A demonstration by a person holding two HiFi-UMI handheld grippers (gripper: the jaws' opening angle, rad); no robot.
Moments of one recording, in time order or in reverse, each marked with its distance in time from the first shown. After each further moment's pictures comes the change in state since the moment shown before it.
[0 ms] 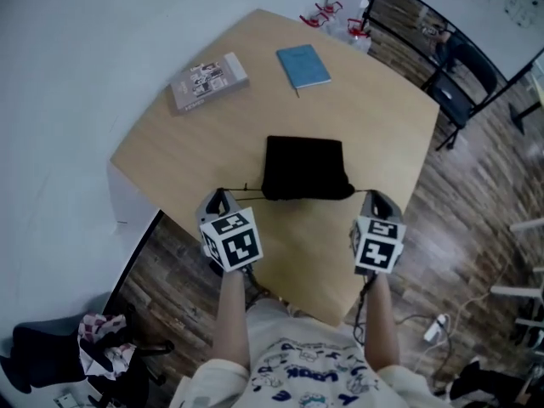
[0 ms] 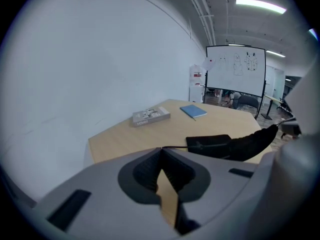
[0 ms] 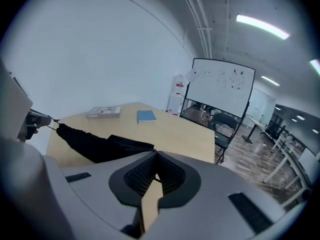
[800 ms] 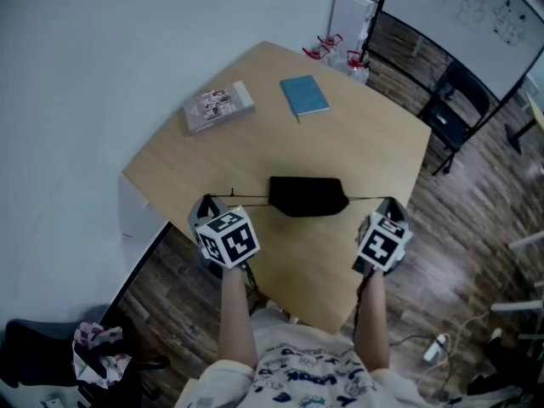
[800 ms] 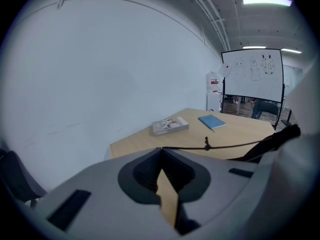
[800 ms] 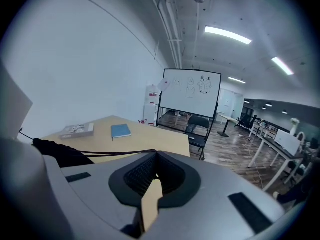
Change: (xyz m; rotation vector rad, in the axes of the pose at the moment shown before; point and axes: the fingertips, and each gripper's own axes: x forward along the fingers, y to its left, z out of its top) left arm -0.025 0.049 0.034 -0.082 -0.088 0.194; right arm -0.027 -0.055 0.039 0.192 -0.097 -0.257
